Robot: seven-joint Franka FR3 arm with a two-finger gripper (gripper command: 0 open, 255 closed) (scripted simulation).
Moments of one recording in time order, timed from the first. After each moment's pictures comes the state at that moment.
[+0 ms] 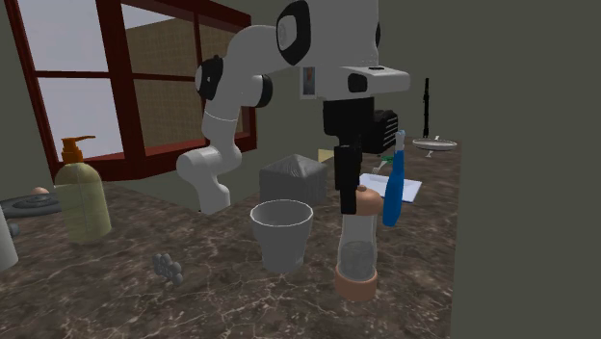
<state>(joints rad) -0.34 0.41 -0.50 -1.24 0.26 1.65 -0.79</state>
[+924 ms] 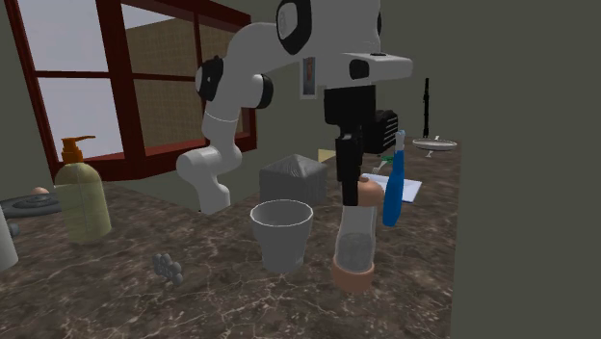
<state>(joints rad) -0.36 0.43 -0.50 -1.17 0.27 1.60 -0.78</state>
